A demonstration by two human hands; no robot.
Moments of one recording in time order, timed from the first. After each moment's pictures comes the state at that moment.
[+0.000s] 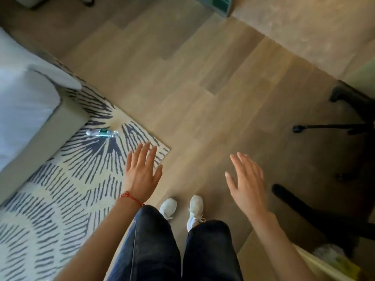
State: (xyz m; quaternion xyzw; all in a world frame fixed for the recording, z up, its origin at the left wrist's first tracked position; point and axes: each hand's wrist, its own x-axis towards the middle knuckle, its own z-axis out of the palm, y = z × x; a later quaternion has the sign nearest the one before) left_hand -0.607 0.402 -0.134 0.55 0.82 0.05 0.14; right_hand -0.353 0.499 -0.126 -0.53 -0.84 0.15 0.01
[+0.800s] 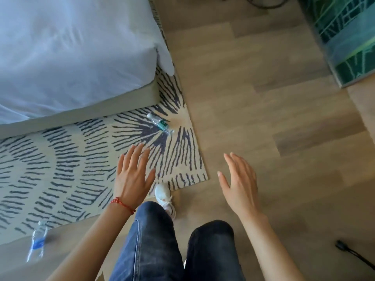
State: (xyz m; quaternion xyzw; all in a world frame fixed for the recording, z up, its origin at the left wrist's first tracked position) left_hand -0.866 0.322 -0.176 0.28 0.94 0.11 0.14; right_hand -0.726 0.549 -0.157 -0.26 -0.95 0.18 -0.04
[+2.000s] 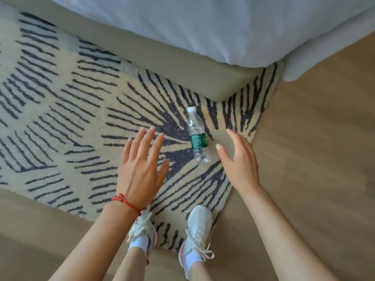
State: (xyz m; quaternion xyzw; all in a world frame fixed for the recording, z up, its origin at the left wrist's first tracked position) left_hand -1.067 0.367 -0.579 -0.02 0.98 0.16 0.10; right_hand -1.127 0.577 -0.587 -0.03 -0.94 0.28 -0.19
